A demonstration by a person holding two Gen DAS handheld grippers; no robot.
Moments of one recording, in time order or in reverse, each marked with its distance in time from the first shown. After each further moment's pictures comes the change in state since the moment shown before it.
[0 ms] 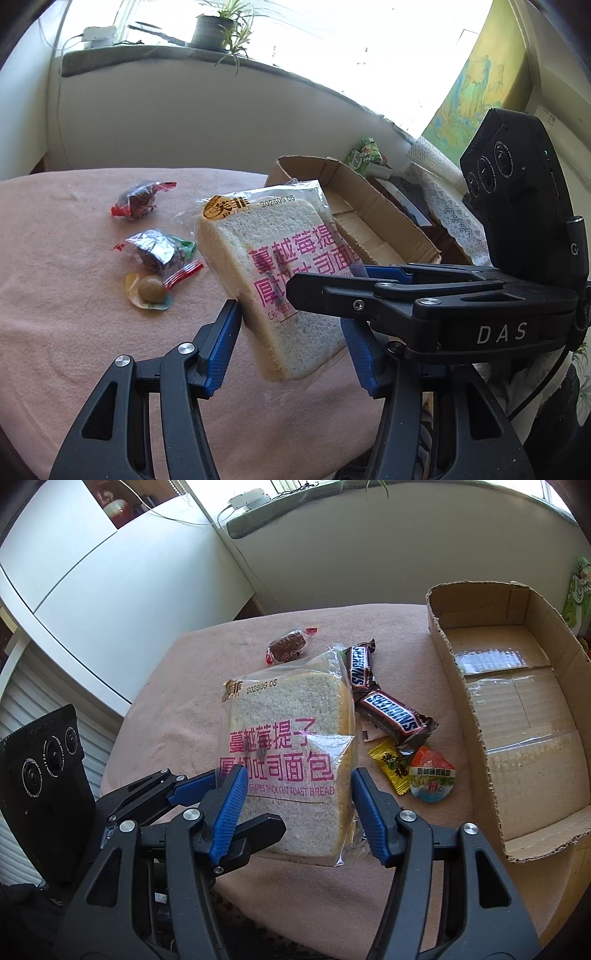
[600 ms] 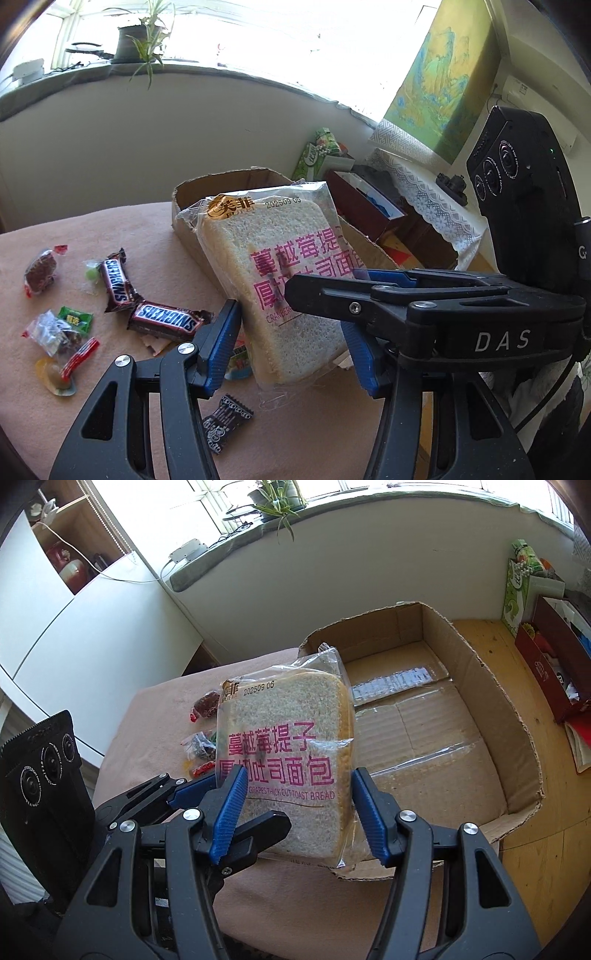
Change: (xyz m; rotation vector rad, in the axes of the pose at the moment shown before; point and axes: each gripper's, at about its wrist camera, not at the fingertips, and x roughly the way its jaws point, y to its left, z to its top) left arm 0.079 -0.069 0.049 0.124 0.033 -0.087; right arm -0.066 -0.094 0.012 0.141 -0.112 -0.108
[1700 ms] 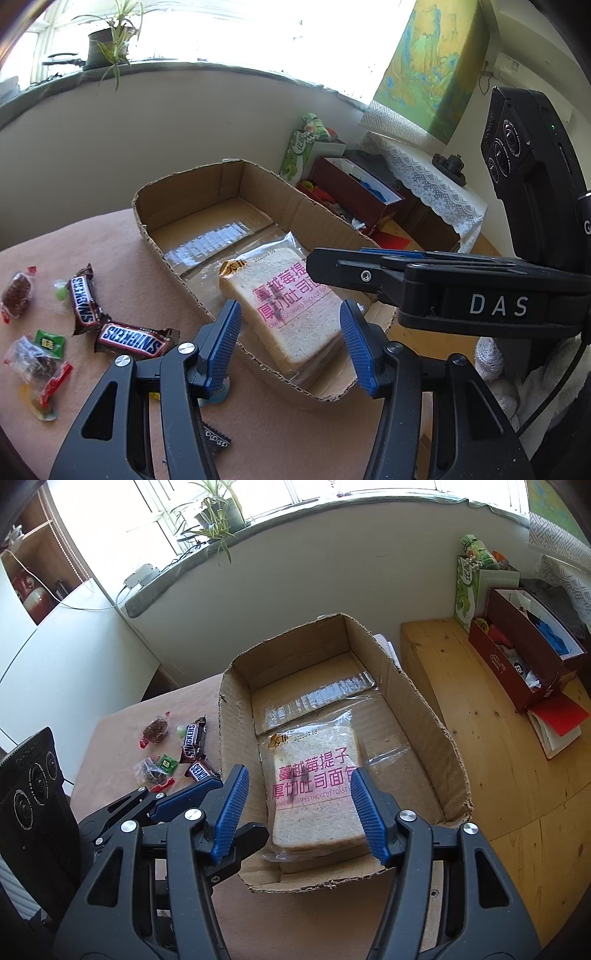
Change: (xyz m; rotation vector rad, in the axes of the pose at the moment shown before) left arm 0.017 -0.026 0.000 0.066 0.033 0.006; right arm -0.016 -0.043 0.006 0.078 -0.055 -0.134
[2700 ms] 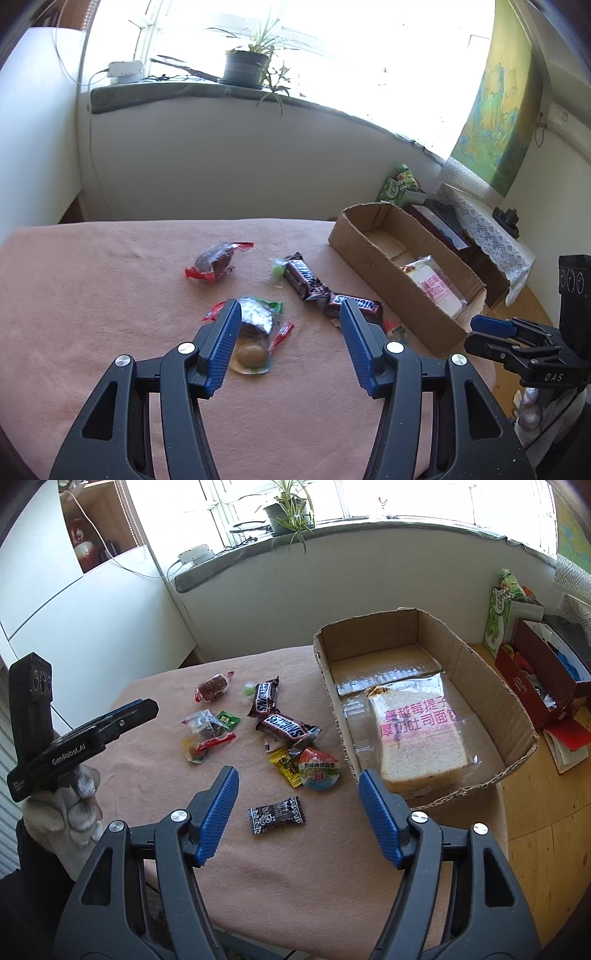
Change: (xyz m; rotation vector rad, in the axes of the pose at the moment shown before) left arm -0.130 0.148 -0.050 -0.160 -0.143 0.237; right arm -0.011 0.093 -0.079 -0.155 -0.062 0.038
